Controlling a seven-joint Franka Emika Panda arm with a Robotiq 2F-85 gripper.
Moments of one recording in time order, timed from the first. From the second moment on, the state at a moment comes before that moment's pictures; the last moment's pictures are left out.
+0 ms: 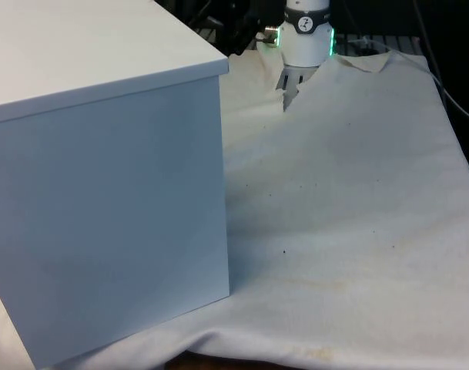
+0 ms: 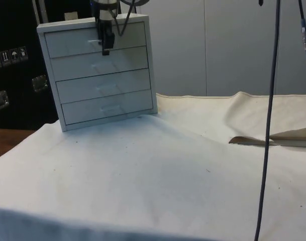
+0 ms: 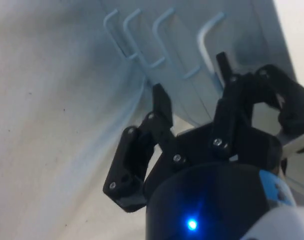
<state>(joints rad) 0.58 0.33 -0.75 -1.96 -0.31 2.64 -0.53</state>
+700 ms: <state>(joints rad) 0.60 0.31 -0.76 -1.95 -0.32 2.63 -0.50</state>
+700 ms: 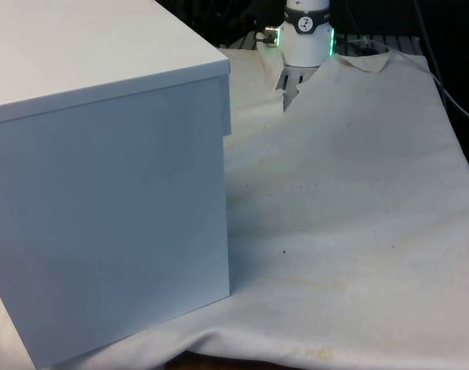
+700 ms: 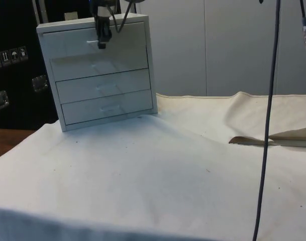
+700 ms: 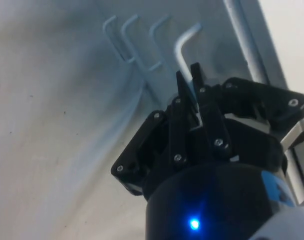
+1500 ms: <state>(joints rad) 0.64 0.16 -0.70 -2.07 -0.49 2.58 -0.30</state>
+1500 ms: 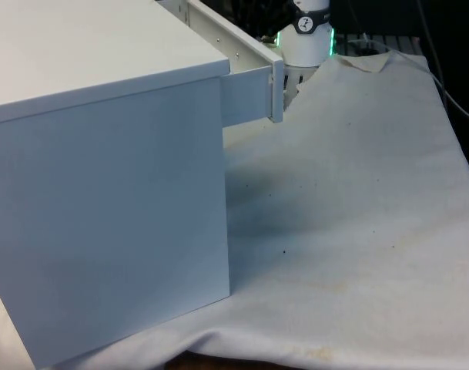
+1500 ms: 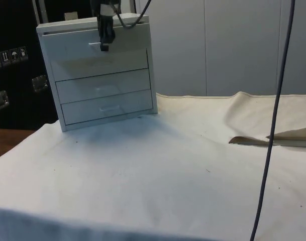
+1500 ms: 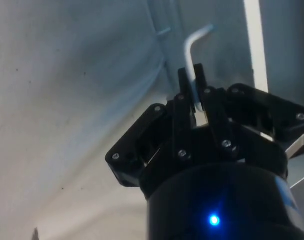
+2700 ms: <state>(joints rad) 0.64 -0.01 -0.59 -2.25 -0.71 2.58 -0.04</state>
